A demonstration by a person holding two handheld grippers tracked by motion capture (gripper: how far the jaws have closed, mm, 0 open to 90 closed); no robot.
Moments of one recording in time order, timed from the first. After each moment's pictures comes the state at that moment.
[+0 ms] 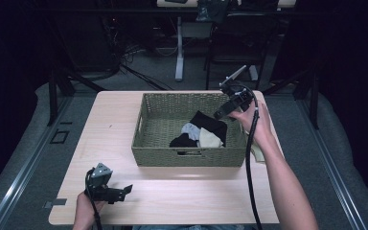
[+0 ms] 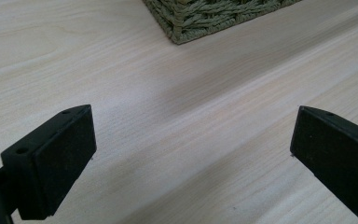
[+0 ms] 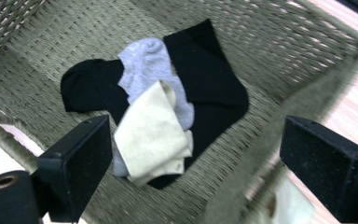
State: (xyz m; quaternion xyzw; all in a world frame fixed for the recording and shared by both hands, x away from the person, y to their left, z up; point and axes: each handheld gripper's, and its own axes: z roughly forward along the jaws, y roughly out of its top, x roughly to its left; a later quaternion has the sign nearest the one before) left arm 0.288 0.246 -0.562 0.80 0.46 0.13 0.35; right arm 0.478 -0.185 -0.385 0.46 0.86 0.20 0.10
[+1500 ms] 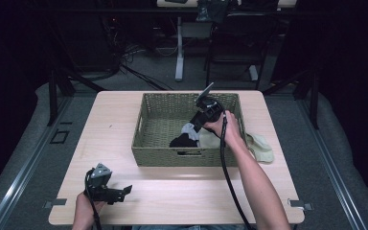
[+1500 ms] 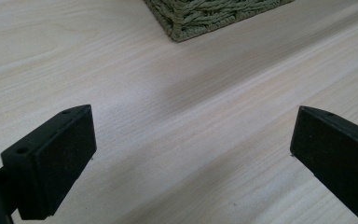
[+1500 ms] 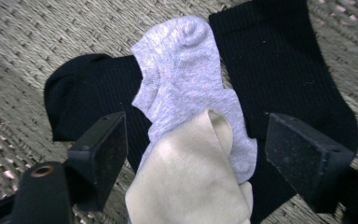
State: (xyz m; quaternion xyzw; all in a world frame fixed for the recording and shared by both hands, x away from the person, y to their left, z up) left arm 0.287 0.247 -0.562 0.81 0.46 0.12 0.35; right arm 0.526 -0.123 -0.482 0.45 0.88 0.15 0.02
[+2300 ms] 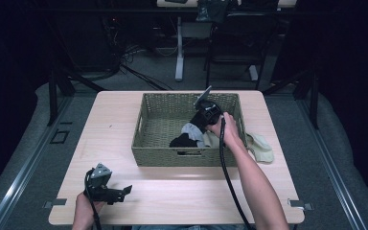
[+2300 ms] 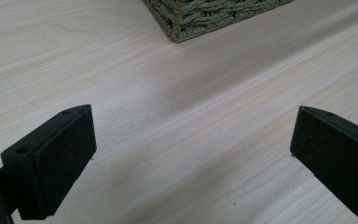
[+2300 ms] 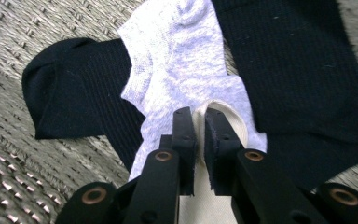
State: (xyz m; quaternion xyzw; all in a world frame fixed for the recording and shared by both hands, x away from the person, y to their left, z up) left arm 0.286 0.246 -0.562 0.80 0.46 0.12 0.35; right arm 0.529 -0.121 -0.496 0.47 0.88 0.13 0.01
